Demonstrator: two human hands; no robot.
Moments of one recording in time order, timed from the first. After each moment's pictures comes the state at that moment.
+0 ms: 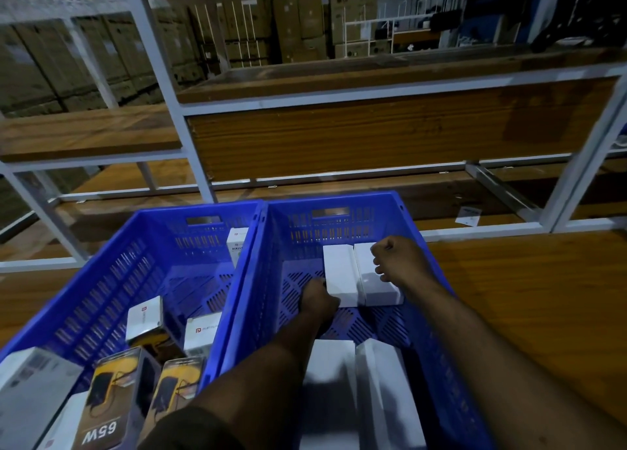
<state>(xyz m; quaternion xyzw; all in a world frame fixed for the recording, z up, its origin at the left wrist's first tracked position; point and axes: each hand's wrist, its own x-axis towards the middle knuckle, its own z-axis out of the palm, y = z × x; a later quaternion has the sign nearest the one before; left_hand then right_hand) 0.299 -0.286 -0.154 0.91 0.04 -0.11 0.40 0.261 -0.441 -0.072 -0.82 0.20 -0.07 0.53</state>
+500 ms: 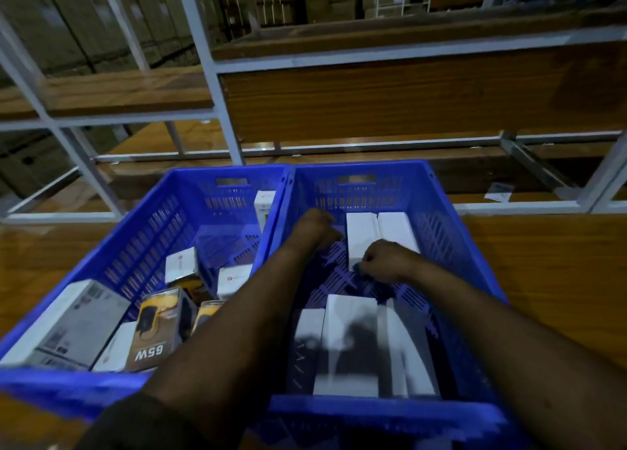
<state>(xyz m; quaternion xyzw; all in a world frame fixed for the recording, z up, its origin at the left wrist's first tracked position) 0.315 -0.234 -0.064 0.93 0.00 -0.13 0.34 0.229 -0.385 -0.065 -0.94 0.02 0.19 0.28</state>
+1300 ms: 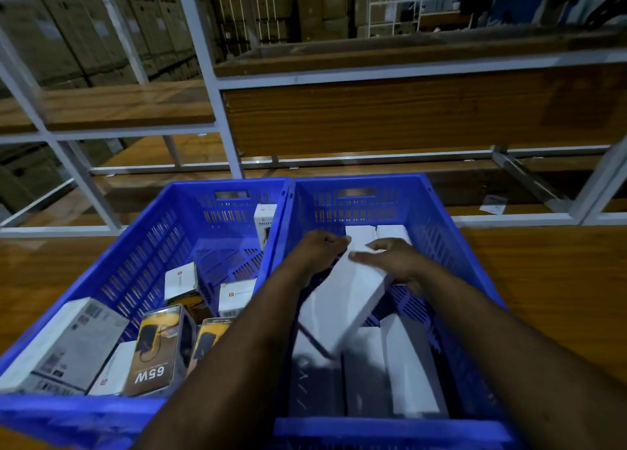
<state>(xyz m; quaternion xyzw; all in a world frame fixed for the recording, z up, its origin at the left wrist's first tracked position) 0.276 -0.221 -0.055 0.85 -0.05 -0.16 0.49 0.221 -0.384 -0.046 -0.80 0.12 0.11 0.58</state>
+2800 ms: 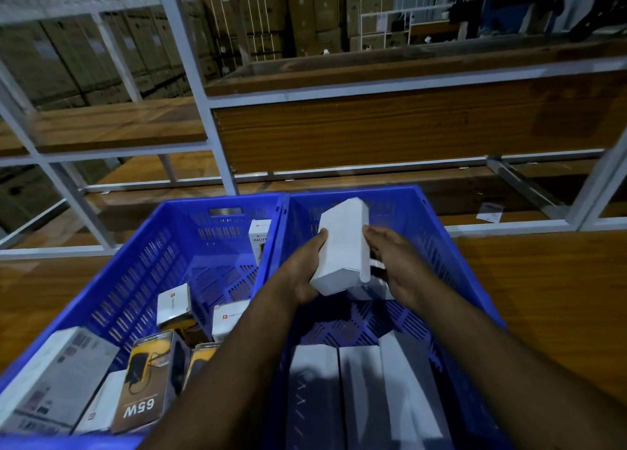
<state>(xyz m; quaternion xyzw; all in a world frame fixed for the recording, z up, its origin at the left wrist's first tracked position) 0.272 -0.228 -0.031 0.59 0.12 -0.28 0.75 0.231 -0.377 -0.035 -0.61 0.14 0.00 0.78</state>
